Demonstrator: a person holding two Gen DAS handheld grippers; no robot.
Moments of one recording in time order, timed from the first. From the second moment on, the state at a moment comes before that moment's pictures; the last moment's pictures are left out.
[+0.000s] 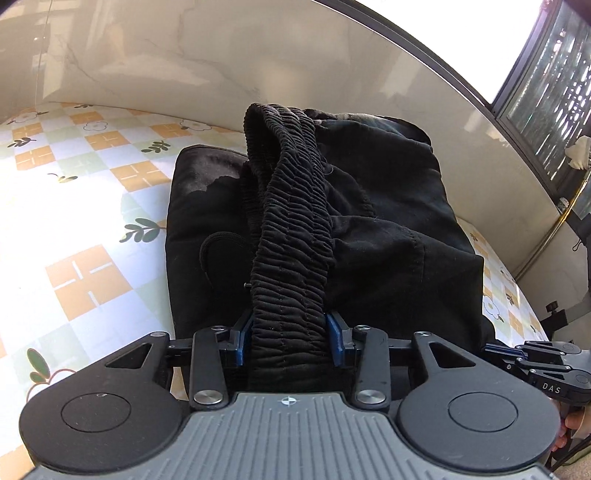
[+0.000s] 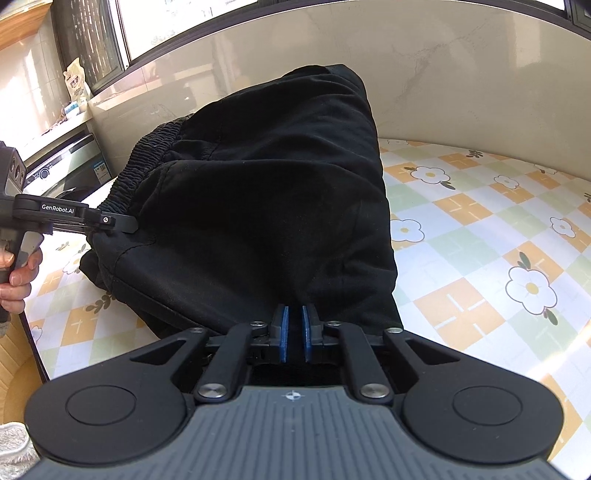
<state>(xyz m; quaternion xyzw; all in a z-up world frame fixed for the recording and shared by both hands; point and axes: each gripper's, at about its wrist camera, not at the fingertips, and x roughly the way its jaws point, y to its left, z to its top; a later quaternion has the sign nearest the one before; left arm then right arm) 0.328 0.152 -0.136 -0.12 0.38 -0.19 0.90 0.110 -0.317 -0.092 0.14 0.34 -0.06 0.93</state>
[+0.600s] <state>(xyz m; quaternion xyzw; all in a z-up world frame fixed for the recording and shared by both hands) 0.327 0.178 -0.140 -0.15 0.36 -0.18 0.90 0.077 -0.317 -0.097 0.19 0.36 -0.08 0.91</state>
